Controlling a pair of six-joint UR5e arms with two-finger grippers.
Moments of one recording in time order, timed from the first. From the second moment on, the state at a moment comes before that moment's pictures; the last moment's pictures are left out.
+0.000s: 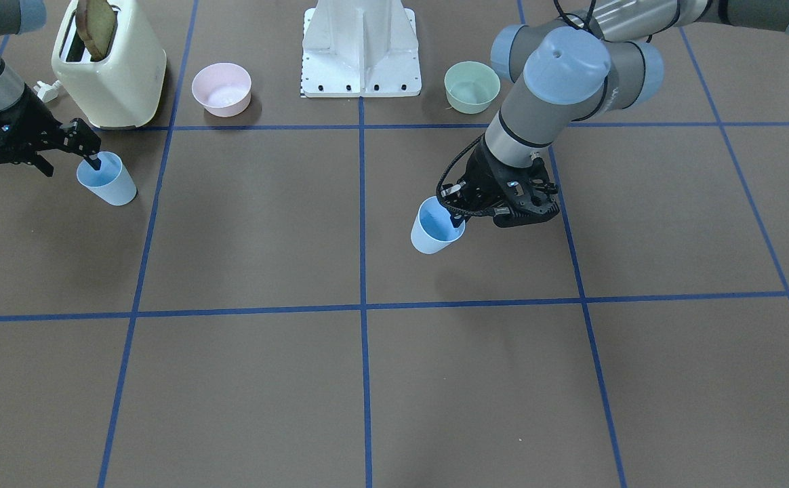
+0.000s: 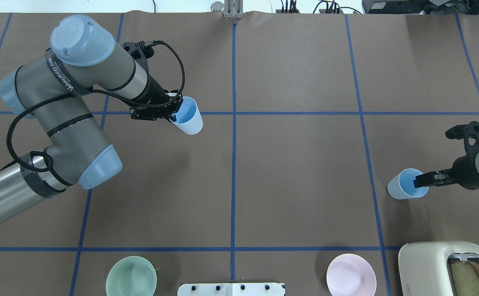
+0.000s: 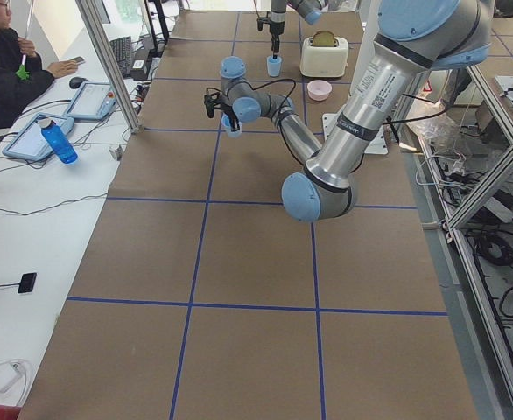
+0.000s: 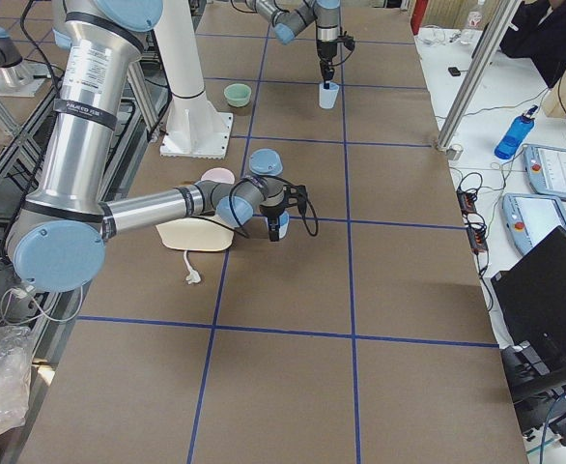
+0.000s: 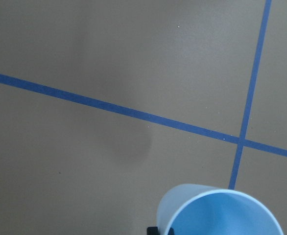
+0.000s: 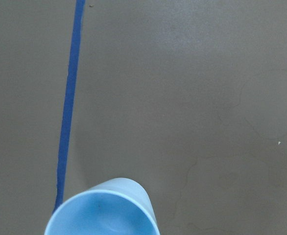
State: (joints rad) left arm -0.74 -2.17 -1.70 -1.78 -2.10 -1.39; right arm 0.77 -1.84 1.98 -0.99 2.06 0.94
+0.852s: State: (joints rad) left arm -0.74 -2.17 -1.70 -1.78 -2.10 -1.39; right arm 0.76 -1.82 1.96 -0.99 2.05 0.95
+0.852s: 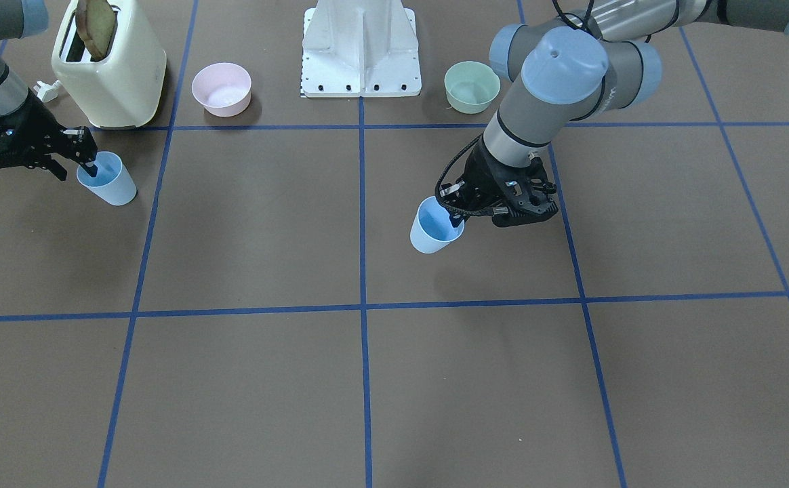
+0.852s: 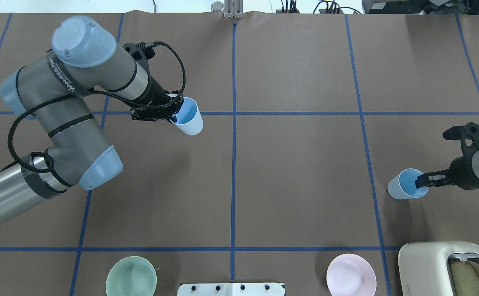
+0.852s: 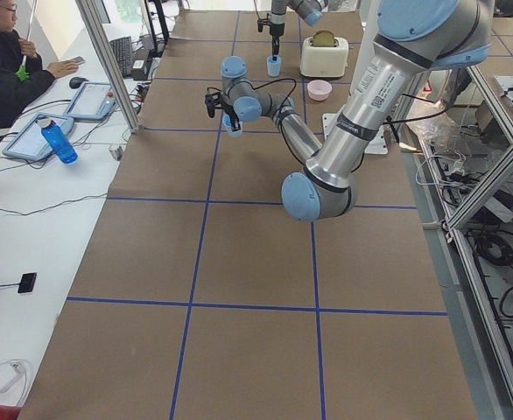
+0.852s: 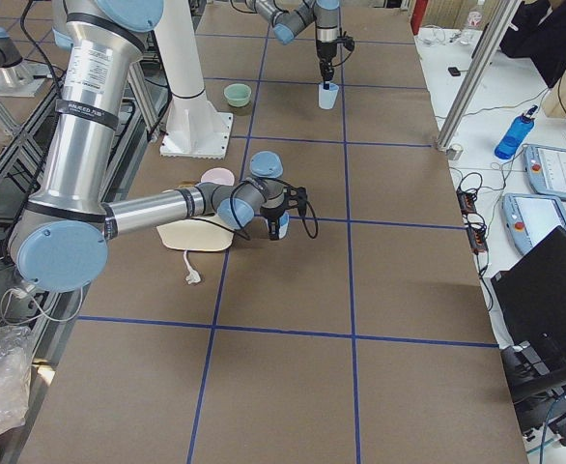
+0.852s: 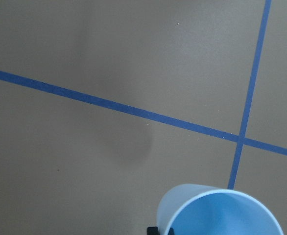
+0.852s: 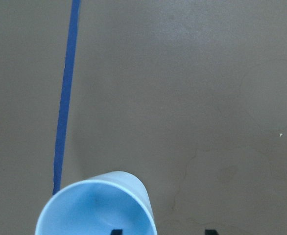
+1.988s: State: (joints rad) left arm -0.61 -2.24 -1.68 -1.73 -1.97 -1.45; right arm 0.83 -1.62 1.96 -1.16 2.13 1.07
